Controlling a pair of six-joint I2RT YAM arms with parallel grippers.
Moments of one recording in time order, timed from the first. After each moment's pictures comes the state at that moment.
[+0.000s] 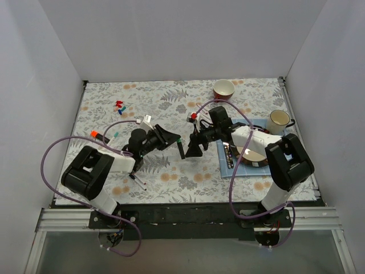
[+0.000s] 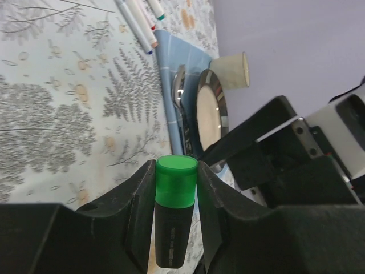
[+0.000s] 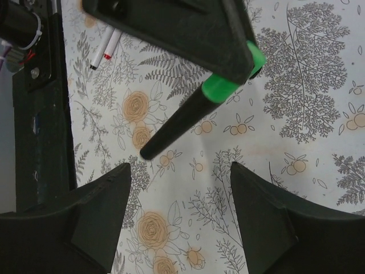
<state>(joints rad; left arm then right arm) -0.41 1.59 0.49 0.86 0.39 -1.06 0.57 1.69 1.03 -0.14 -0.90 -0.21</state>
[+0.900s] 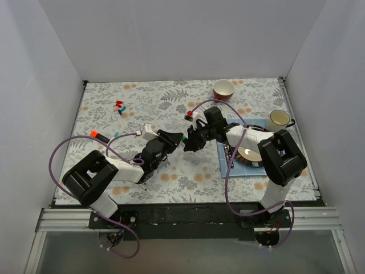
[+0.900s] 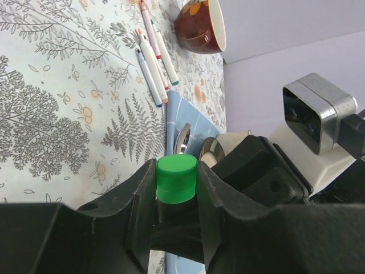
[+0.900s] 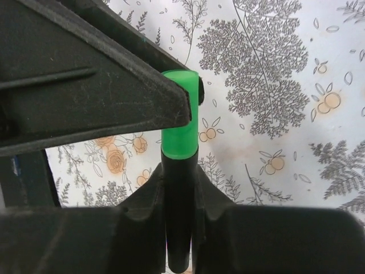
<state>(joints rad) -0.75 1.56 0.45 0.93 -0.34 -1.22 0.60 1.77 1.04 -0.04 -0.73 -0.01</state>
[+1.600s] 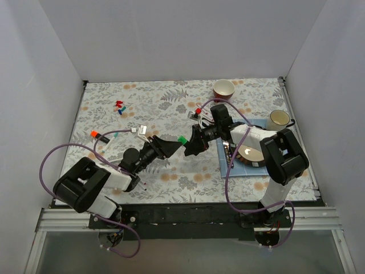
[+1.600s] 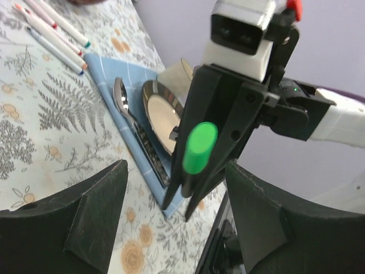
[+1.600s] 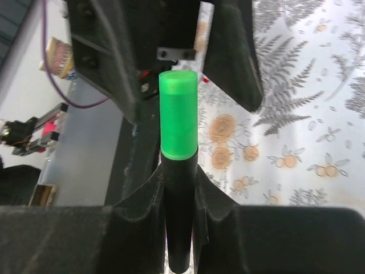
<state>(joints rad) -0.59 1.45 0.23 1.34 0.21 -1.00 0.53 1.77 1.04 0.02 -1.29 0.00</state>
